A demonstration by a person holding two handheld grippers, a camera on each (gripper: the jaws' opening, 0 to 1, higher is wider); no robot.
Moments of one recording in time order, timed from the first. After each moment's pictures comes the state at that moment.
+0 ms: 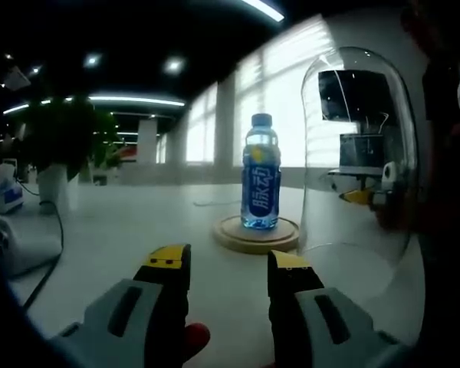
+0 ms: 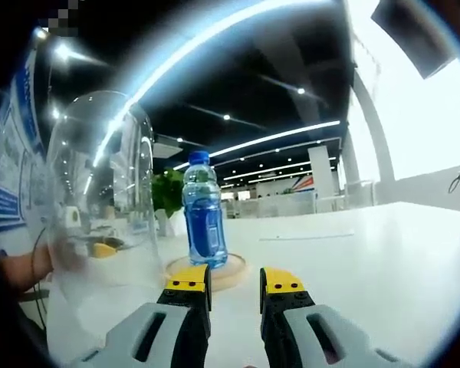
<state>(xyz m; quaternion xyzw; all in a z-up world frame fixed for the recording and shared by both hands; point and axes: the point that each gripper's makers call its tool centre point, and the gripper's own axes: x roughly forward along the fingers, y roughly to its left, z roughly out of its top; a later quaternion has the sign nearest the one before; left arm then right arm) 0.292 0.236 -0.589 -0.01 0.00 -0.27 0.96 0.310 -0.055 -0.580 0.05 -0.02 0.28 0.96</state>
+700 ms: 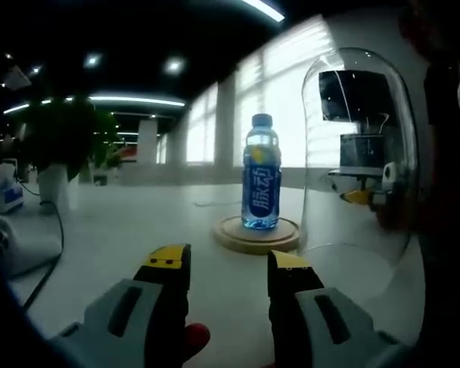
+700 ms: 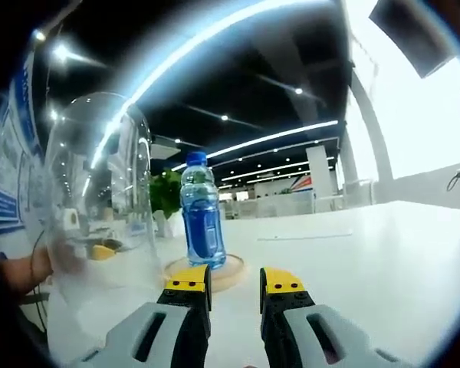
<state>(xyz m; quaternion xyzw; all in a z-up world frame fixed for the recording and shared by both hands) 0.293 0.236 -0.589 -0.01 0.00 -0.27 0.96 0.309 -0.056 -0.577 0.07 -0.02 0.28 0.96</state>
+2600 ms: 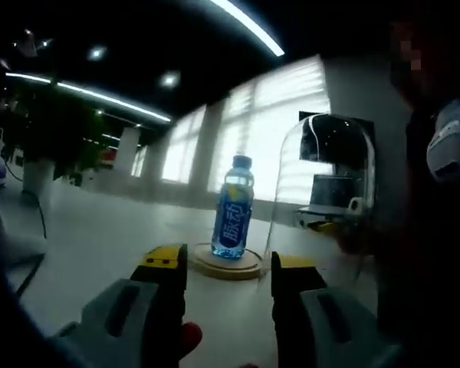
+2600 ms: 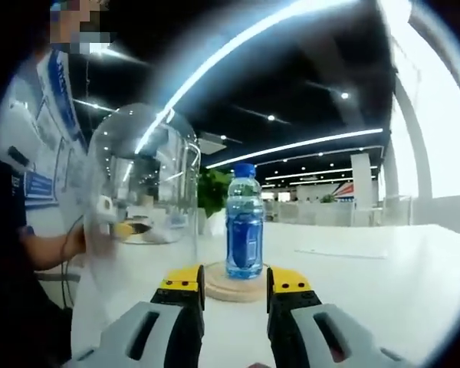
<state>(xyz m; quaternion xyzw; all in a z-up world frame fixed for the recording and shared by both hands) 0.253 0.233 -0.550 -0.09 -0.06 -0.37 0.92 0.285 -0.033 -0.551 0.00 -0.03 0.41 0.91</state>
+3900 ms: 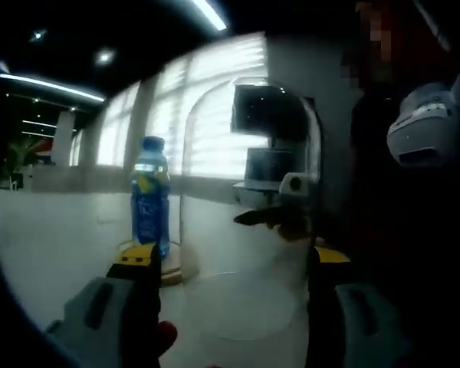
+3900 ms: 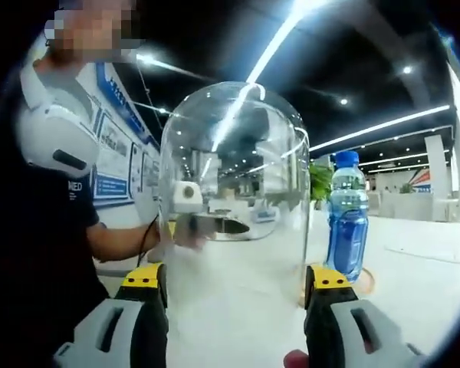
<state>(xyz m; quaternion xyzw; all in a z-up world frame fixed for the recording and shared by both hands) 0.231 0.145 -0.540 -0.04 0.00 -0.53 0.85 0.226 0.052 -0.551 -0.01 -0.01 0.61 0.79</state>
